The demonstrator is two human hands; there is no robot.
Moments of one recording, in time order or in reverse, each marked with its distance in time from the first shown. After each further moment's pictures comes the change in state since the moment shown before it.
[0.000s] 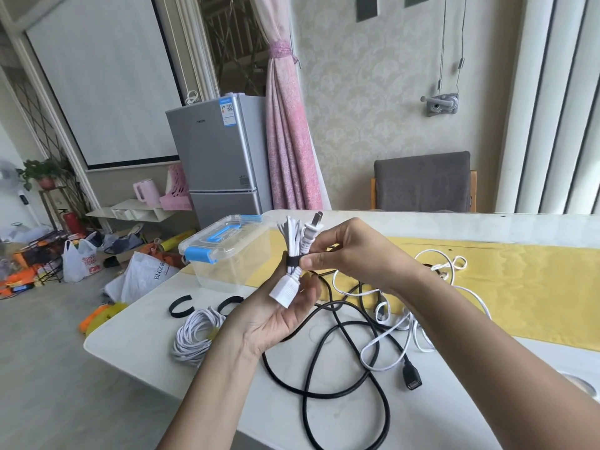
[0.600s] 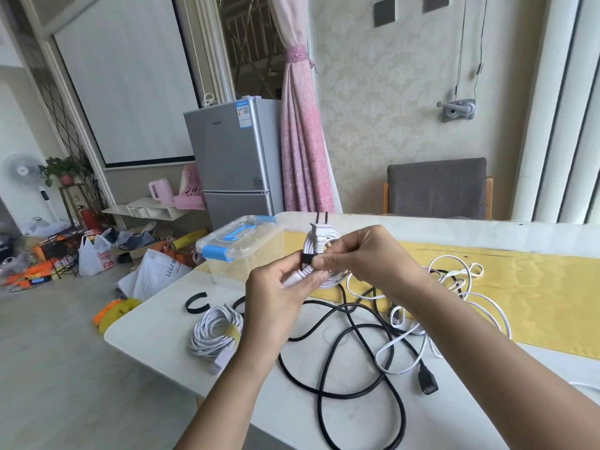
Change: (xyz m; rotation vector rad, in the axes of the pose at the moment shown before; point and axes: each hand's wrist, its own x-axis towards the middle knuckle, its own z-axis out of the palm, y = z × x) left_hand -0.029 -0.007 0.013 1.142 0.145 0.918; right_hand -0.003 -0.003 0.013 0.174 0.121 0.133
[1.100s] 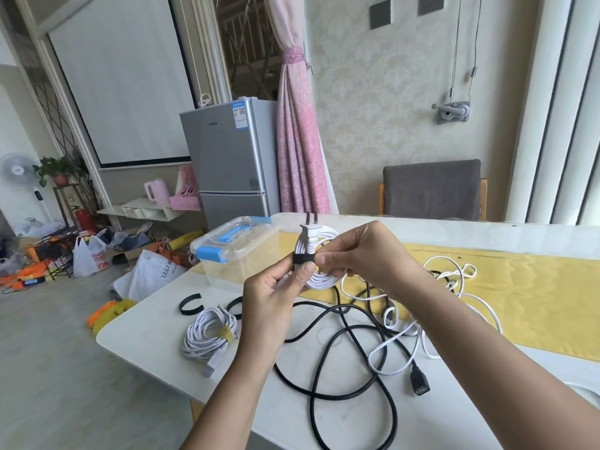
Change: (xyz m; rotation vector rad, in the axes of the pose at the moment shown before) left_hand -0.005 -0.006 0.011 -0.227 0.048 -0.053; right_hand 0.008 0.005 -0.005 -0.087 0.064 -0.024
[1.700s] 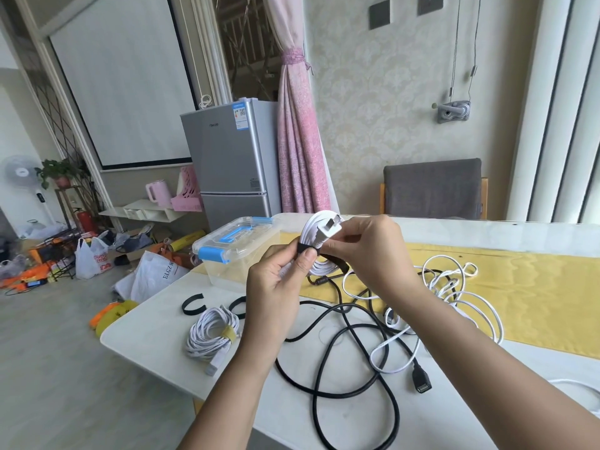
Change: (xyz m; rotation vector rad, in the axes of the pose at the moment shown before) left_hand 0.012 0.001 -0.003 0.184 0.026 0.160; right_hand -0.005 -0.003 0.009 -0.199 0.305 -0.199
